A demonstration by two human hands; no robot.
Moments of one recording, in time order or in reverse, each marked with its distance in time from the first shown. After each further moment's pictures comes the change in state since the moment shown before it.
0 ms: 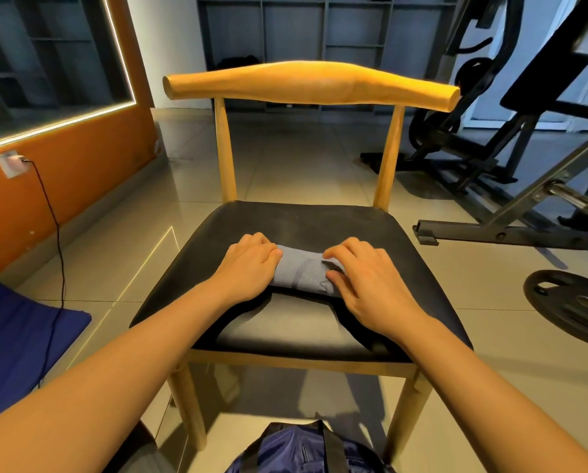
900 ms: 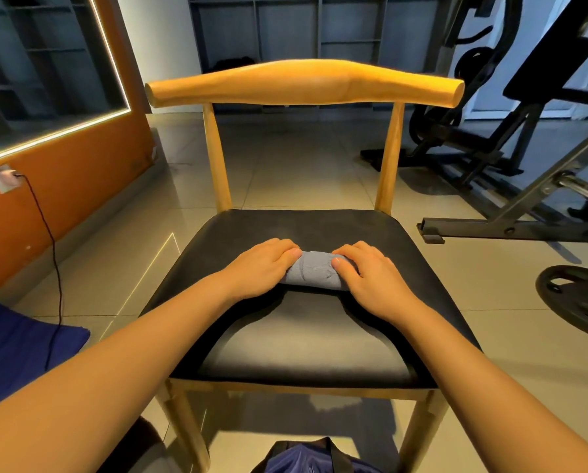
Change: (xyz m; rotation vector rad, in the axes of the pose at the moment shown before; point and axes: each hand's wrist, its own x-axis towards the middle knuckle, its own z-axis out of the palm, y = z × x) left_hand 0.044 0.010 -0.002 -0.110 -0.193 0.123; right_hand 0.039 0.036 0.023 0.279 -0.069 0.268
